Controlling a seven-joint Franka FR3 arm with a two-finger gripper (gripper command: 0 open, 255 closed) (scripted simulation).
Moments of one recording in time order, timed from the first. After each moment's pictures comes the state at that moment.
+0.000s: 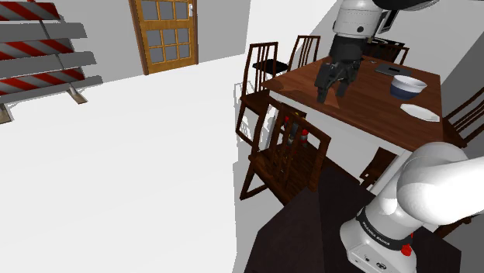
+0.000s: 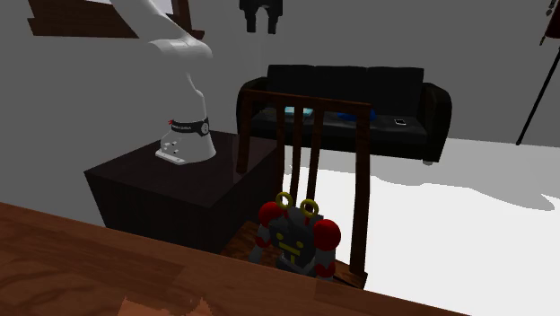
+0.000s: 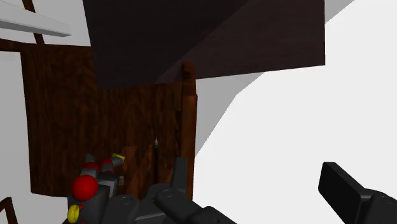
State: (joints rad) arm 0.00 -0.78 -0.01 -2.41 0.00 1.55 0.15
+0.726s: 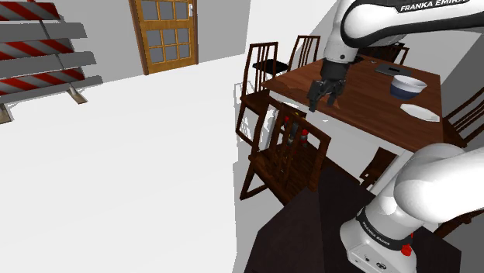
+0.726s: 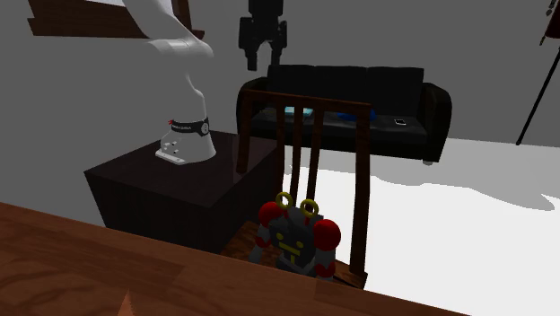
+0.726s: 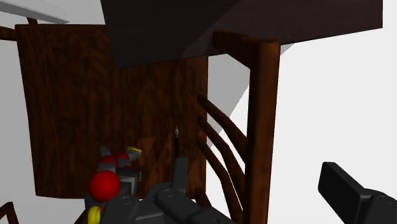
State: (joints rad) arm -0.06 -0.62 -0.15 -2.51 -0.07 1.82 0.03
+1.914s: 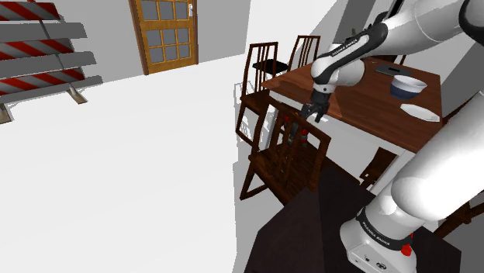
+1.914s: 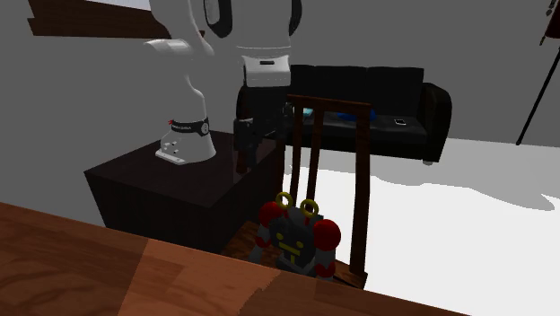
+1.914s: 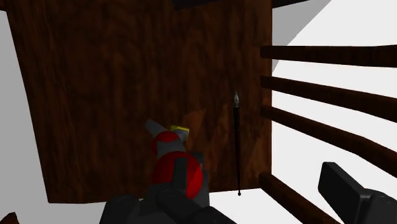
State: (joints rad) arm -0.12 -0.03 -0.41 -2.41 0.05 2.31 -0.30
